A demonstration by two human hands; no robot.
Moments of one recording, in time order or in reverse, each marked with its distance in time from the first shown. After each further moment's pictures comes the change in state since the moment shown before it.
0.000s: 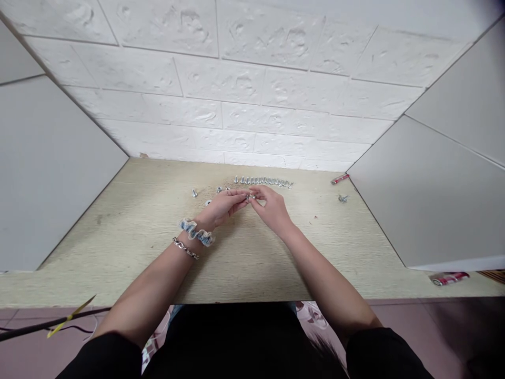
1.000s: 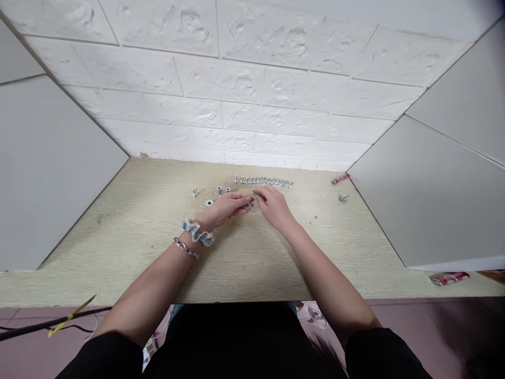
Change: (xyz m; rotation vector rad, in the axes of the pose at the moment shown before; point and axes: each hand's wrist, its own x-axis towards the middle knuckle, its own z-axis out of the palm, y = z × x) left_hand -0.003 0.001 0.001 0.164 -0.051 -0.108; right_hand 0.005 0.007 -0.007 -0.203 -0.013 0.008
